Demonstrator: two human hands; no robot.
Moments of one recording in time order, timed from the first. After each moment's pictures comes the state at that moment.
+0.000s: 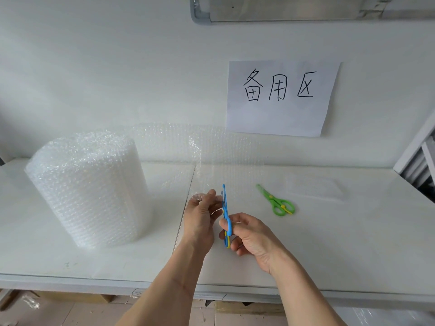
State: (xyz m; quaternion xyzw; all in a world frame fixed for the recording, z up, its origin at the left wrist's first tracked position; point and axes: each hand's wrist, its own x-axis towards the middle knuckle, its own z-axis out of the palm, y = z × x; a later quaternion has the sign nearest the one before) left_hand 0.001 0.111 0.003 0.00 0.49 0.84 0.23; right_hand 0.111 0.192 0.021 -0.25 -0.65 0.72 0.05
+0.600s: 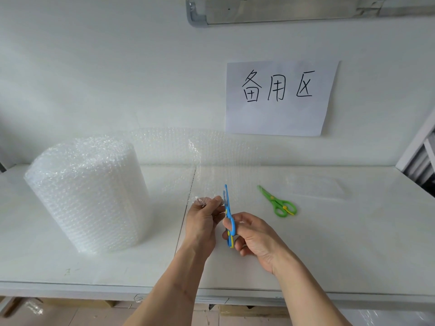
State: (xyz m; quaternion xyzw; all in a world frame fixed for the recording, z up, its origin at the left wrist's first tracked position) left_hand -0.001 0.112 -0.001 0.04 0.51 0.82 0.24; right_hand 0.109 0.197 0.021 -0.24 -0.63 0.74 0.05
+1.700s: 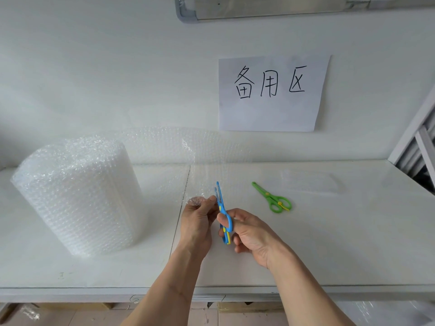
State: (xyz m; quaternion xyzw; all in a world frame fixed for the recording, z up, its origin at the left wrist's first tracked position) left_hand -0.004 0.114 -0.013 0.06 0.52 0.82 0.22; right_hand 0.109 0.196 0.025 -0.24 -0.64 0.73 0.03
